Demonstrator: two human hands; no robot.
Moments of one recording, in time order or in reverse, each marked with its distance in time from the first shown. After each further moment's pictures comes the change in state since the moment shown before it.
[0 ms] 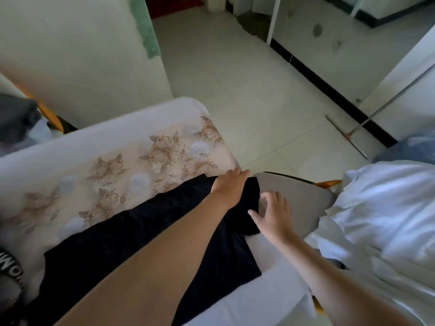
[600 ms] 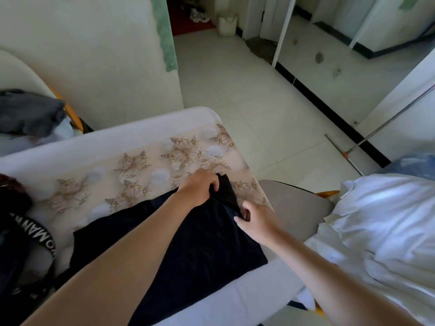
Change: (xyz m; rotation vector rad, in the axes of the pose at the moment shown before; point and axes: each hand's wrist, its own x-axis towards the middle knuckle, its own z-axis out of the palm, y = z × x) left_hand -0.114 -0.077 -0.059 -0.269 0.070 -0.139; right_hand -0.038 -0.081 -0.026 0.027 -0.320 -0.148
